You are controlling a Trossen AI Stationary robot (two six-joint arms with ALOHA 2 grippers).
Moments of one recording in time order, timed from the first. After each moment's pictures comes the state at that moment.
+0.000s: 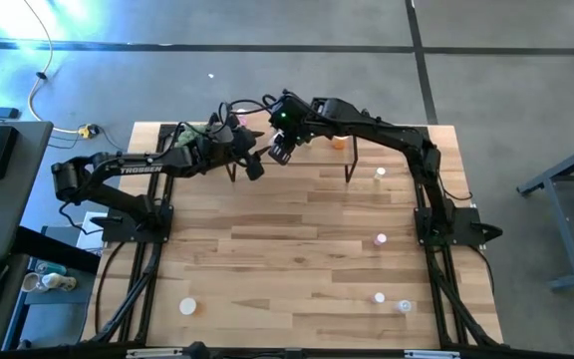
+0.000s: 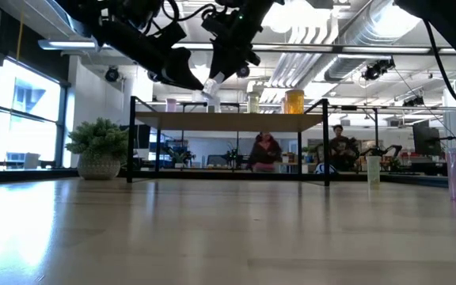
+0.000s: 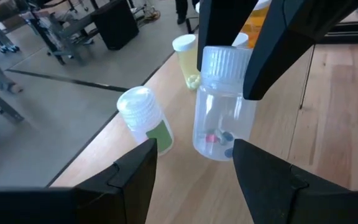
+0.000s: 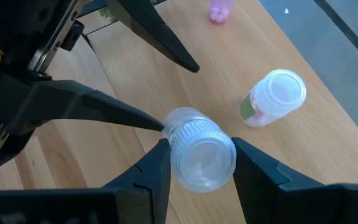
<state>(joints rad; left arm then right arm) 0.54 1.32 0.77 0.19 -0.20 0.22 -0.31 2.08 2.20 -1.03 0.09 0.13</state>
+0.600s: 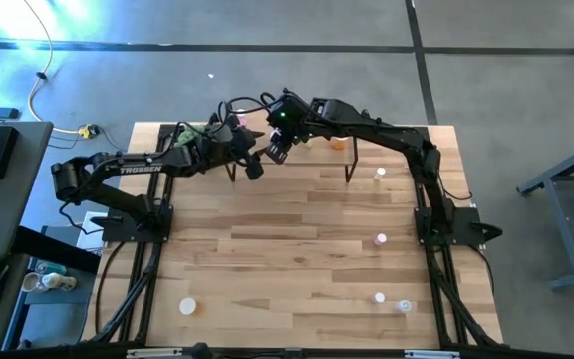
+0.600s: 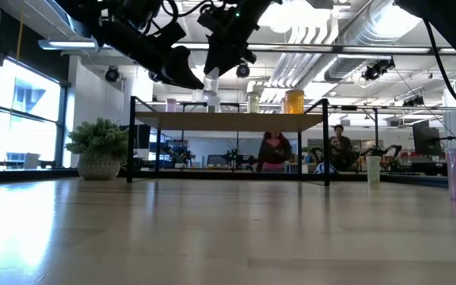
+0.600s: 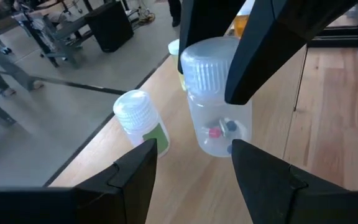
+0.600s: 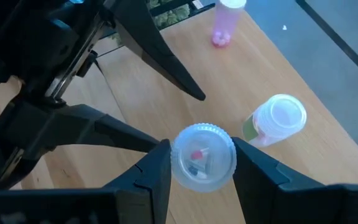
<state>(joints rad) 0.54 1.31 0.77 0.19 -0.16 0.22 -0.31 2.08 2.20 -0.96 0.11 0.13</state>
